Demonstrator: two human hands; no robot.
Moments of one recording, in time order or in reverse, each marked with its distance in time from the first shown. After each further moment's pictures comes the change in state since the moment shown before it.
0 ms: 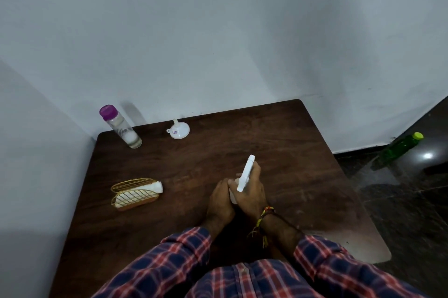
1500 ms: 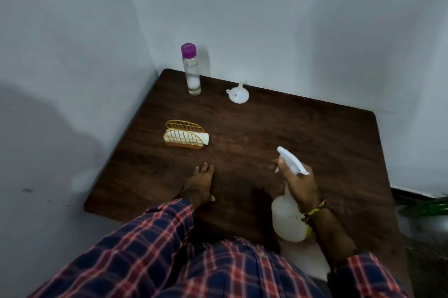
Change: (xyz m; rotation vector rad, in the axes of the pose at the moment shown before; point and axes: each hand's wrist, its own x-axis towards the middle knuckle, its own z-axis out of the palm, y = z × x) left_hand -0.047 -0.140 -0.081 0.470 -0.284 -0.390; right_hand -0.016 -0.038 -0.002 0.028 -0.218 -0.071
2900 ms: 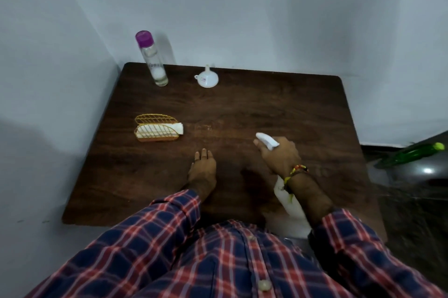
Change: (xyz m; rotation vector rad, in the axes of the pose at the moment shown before) left_hand 0.001 0.072 0.014 0.105 0.115 0.012; right_hand 0.005 -0.001 -0.018 -0.605 0.034 0.267
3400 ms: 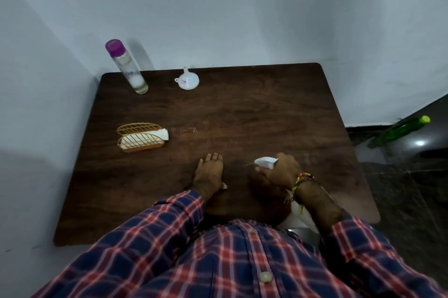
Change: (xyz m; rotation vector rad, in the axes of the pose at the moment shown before) left_hand 0.005 0.040 0.006 0.130 -0.097 0.243; right_hand -0.017 0.054 -0.017 -0.313 -0.301 0.069
